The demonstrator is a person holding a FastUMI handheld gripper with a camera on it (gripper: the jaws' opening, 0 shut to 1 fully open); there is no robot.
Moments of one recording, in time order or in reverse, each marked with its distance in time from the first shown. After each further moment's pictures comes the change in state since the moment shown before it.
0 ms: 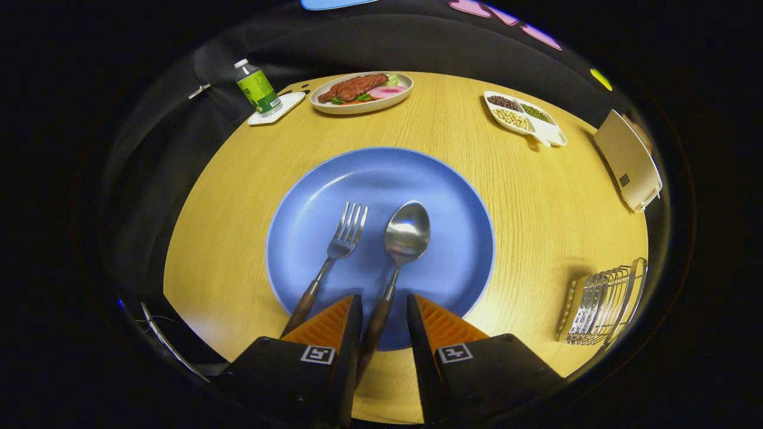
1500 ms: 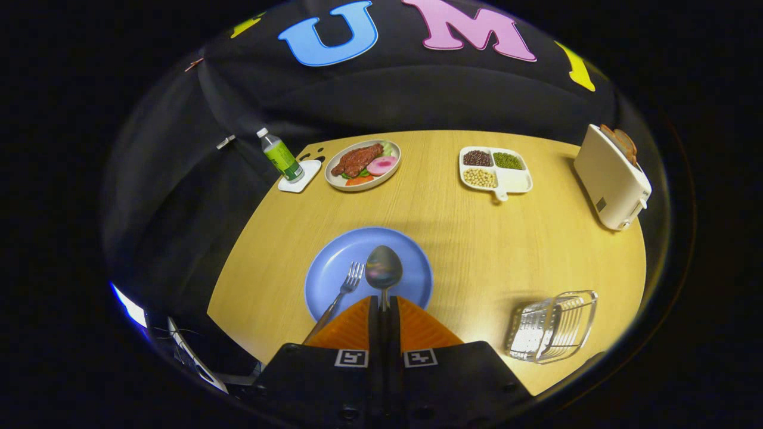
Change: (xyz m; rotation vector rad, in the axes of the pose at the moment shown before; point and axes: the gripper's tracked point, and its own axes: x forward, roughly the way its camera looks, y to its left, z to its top) arm -0.135 -0.055 0.062 0.040 -0.260 0.140
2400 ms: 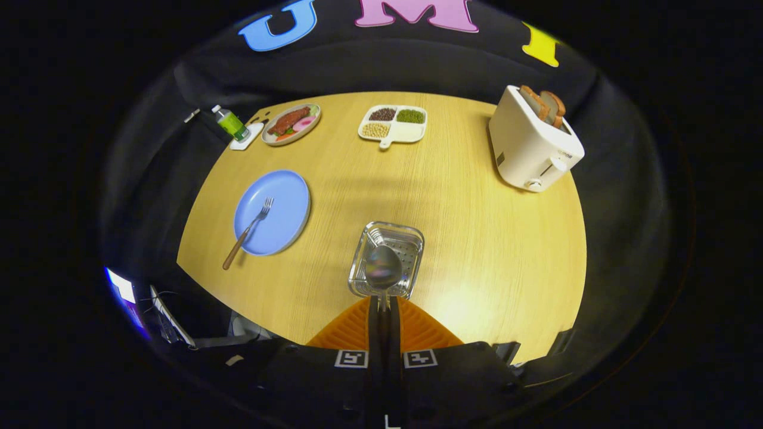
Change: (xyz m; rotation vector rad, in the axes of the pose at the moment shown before) arm -0.092 -0.171 -0.063 -0.012 0.318 -0.152
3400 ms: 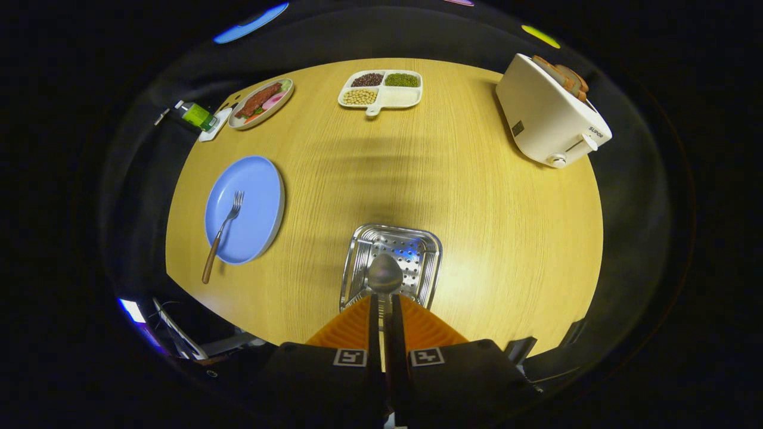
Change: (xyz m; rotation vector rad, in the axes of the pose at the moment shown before) arm 0.040 0.004 0.009 0.076 0.098 -0.028
